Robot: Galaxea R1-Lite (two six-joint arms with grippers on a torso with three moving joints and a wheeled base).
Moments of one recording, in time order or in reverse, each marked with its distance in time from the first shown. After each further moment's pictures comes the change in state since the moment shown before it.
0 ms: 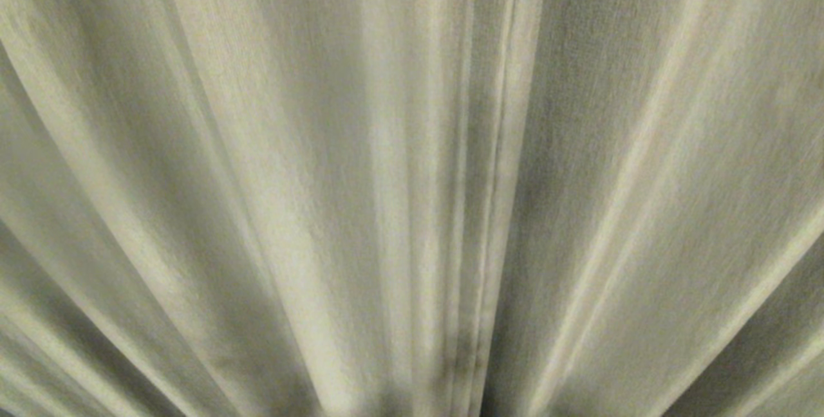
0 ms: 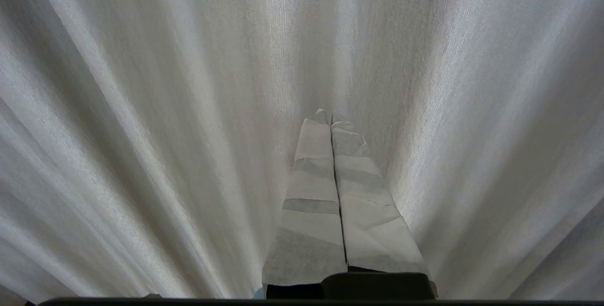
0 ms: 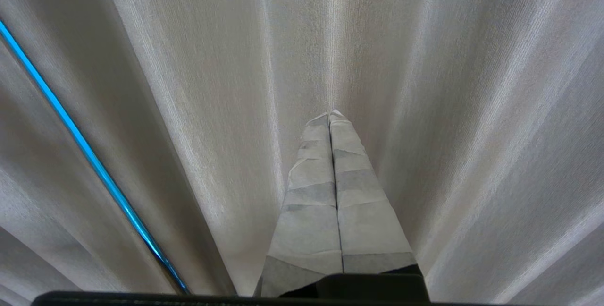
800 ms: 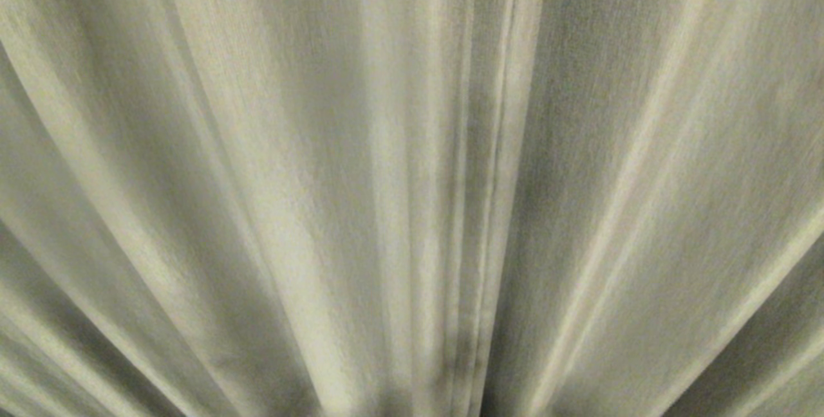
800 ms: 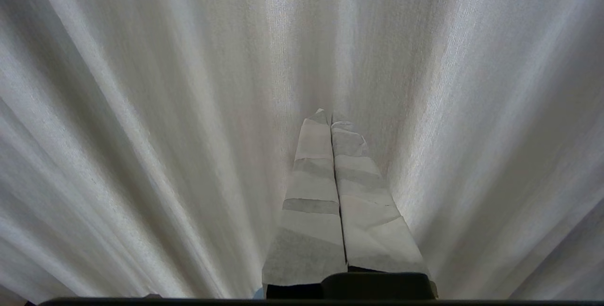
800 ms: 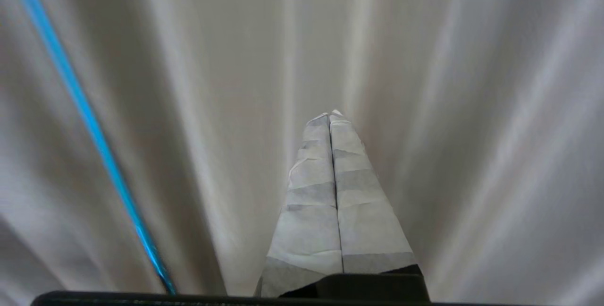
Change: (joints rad) left arm 0.000 0.000 0.000 0.000 0.000 0.000; right arm 0.000 0.000 -0.061 -0.039 0.068 -0.028
